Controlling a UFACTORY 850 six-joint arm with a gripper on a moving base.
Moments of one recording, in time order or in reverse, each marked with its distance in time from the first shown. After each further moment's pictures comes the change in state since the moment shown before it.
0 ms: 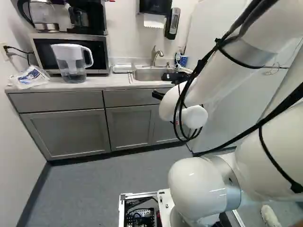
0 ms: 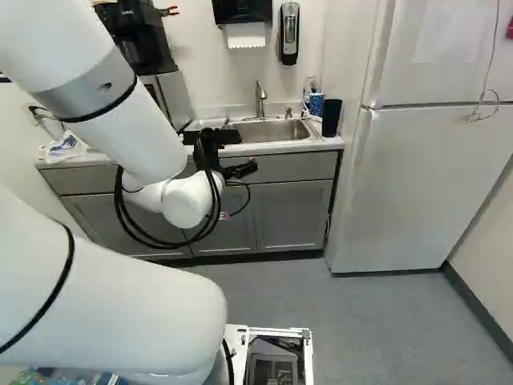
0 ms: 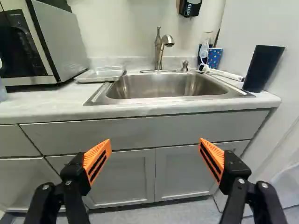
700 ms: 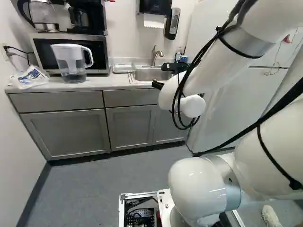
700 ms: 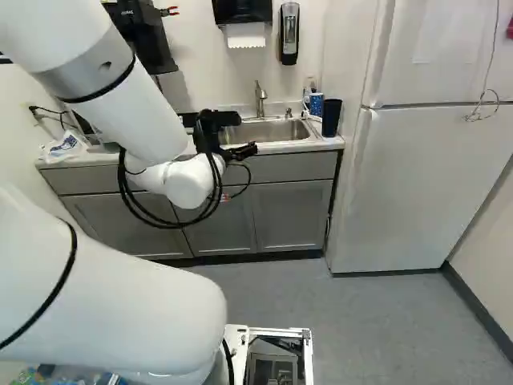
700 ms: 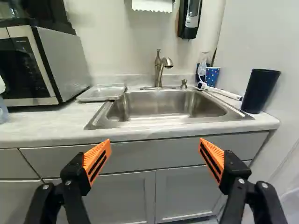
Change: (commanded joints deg) arm 0.0 -0.7 -5.3 0.0 0.0 0.0
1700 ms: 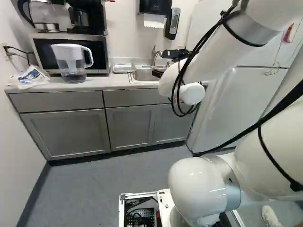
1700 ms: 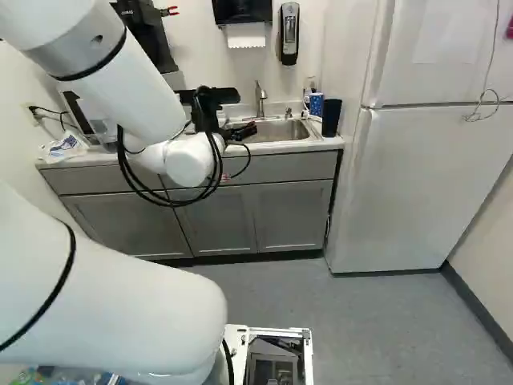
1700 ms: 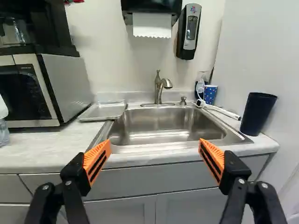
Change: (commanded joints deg) arm 0.0 0.5 -6.1 0.0 -2.6 0.0
